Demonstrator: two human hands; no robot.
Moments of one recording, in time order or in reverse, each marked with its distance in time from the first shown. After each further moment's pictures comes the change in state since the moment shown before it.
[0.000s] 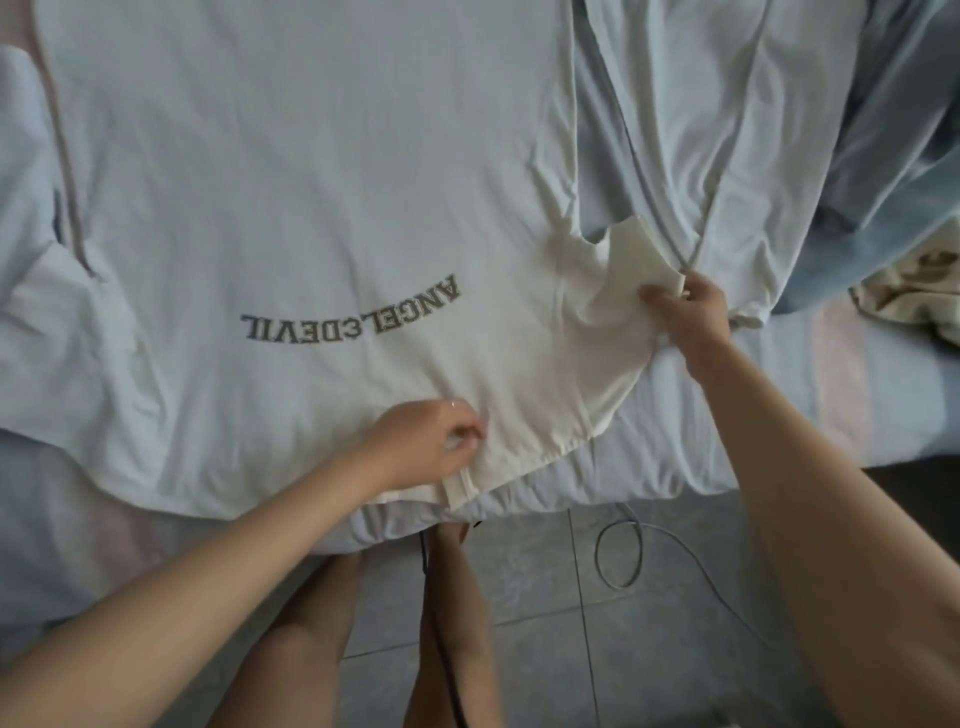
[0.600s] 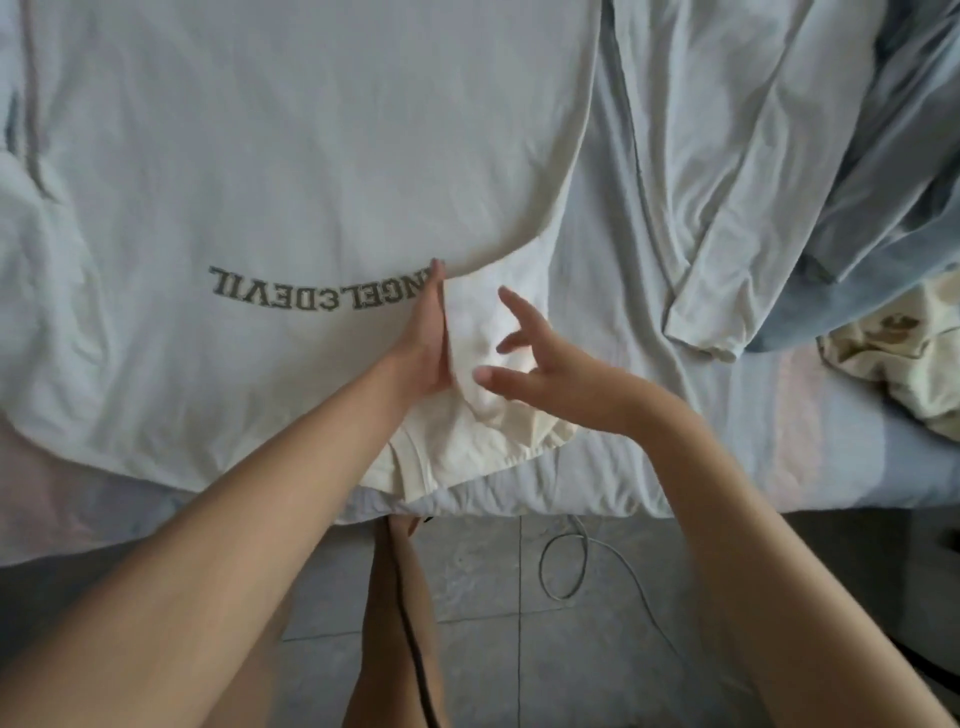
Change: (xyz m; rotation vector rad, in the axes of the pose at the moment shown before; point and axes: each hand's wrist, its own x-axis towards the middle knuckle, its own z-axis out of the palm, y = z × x) left_hand 0.093 0.031 -0.015 -1.799 0.248 -0.344; right_hand -0.109 -0.072 0.041 -0.501 -0.880 -0.180
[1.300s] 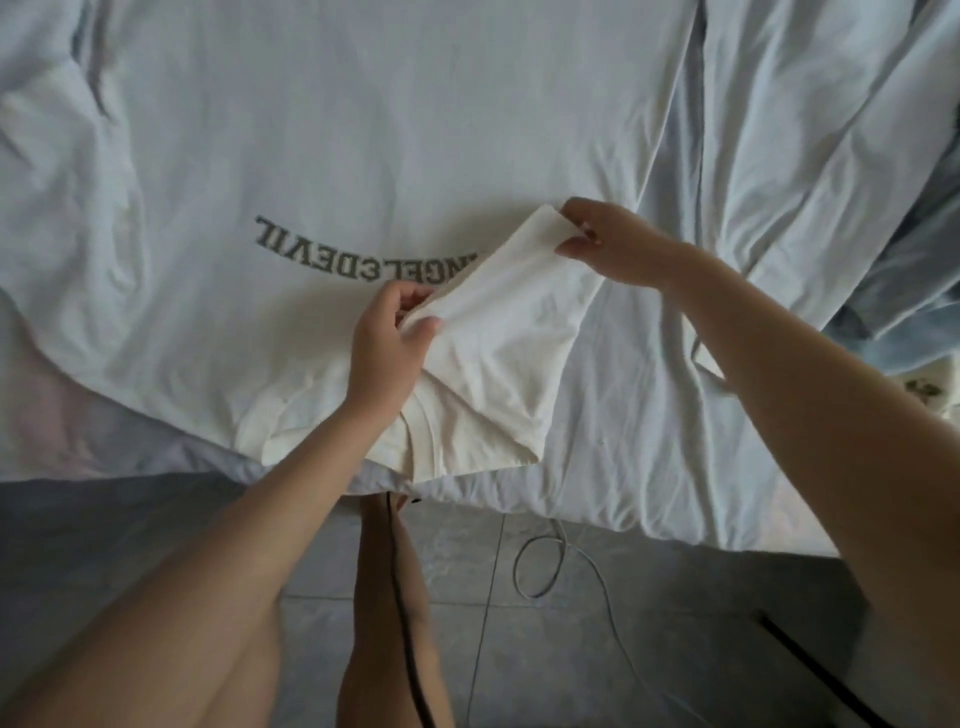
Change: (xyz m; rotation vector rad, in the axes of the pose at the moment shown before) left_hand -0.055 -0.012 -0.059 0.741 0.560 0.709; right_hand 0.121 -0.013 -0.083 -0.636 0.154 -0.150
